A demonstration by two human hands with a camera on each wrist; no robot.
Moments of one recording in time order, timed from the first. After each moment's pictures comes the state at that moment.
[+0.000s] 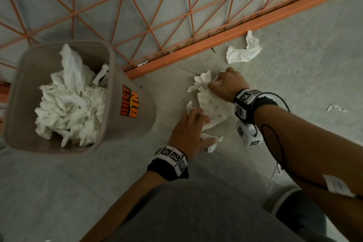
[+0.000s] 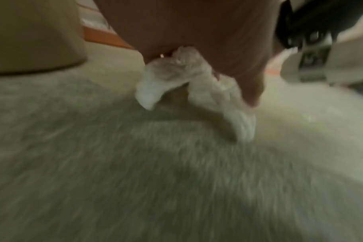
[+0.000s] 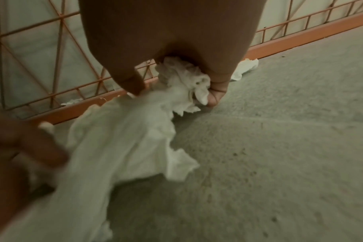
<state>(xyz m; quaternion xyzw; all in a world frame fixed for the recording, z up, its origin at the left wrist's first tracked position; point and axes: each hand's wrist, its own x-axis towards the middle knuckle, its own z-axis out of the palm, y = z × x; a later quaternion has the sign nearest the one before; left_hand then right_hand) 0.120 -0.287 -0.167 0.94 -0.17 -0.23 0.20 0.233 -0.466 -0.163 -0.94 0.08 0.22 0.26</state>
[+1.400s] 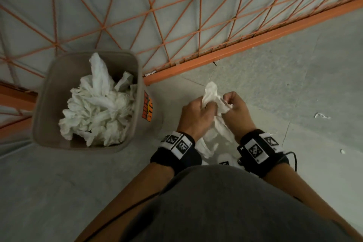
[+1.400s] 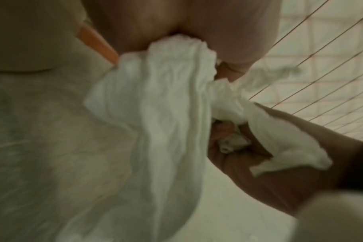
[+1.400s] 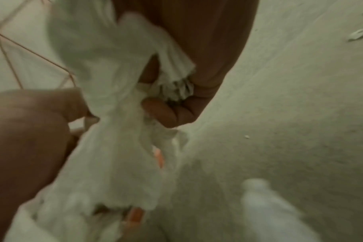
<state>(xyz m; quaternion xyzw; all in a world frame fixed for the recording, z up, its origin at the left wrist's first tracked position) 0.160 -0.299 -0.070 0.84 0.03 -0.19 0.50 0.148 -0.423 -0.104 -0.73 0.23 0.07 0.64</state>
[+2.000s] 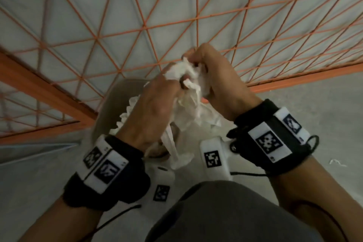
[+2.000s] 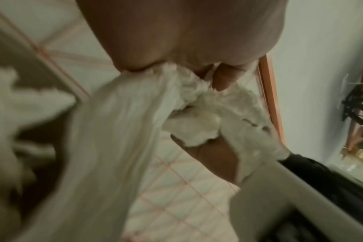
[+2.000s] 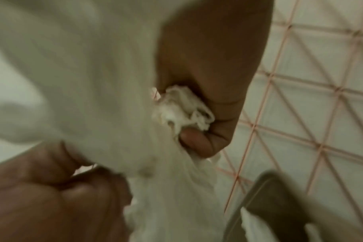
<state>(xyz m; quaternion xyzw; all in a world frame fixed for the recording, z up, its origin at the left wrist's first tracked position) 0.169 -0.177 0.119 0.85 -0.07 0.00 0.53 0.220 -0.305 0.127 -0.61 -0.03 0.17 0.78</state>
